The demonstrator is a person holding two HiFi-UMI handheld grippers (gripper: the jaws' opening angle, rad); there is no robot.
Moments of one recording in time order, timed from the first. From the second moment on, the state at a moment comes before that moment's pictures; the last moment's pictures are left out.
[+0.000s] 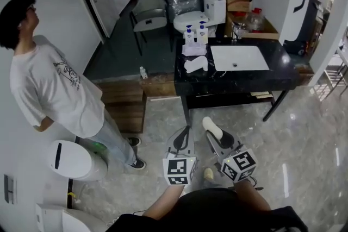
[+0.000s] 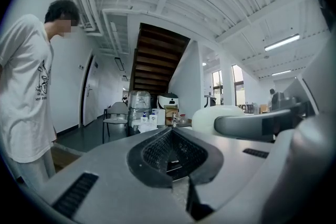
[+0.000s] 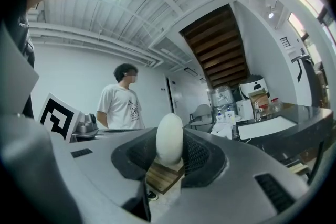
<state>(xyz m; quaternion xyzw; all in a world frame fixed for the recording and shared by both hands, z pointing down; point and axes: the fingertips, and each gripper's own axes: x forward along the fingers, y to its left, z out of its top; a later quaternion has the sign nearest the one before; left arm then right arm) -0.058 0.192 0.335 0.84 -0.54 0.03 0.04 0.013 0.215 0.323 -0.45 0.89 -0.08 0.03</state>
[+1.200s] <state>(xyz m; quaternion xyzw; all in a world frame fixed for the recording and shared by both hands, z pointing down) -0.008 0.039 0.347 0.82 -0.57 0.05 0.04 0.066 0.055 0.332 -0.40 0.91 -0.09 0.04</state>
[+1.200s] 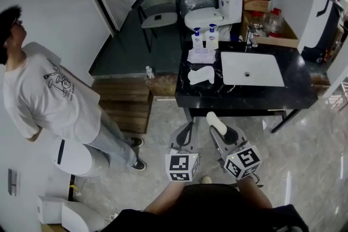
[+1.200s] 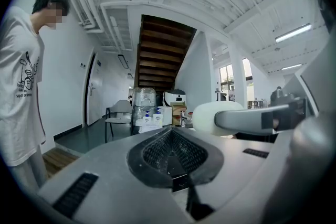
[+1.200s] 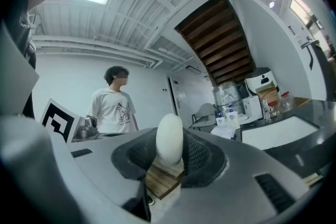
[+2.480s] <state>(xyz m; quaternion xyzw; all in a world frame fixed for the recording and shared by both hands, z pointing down) -0.024 -0.068 0.348 0.83 -0.56 0.05 0.05 0.051 -0.047 0.339 -0.40 0.91 -0.11 0.04</state>
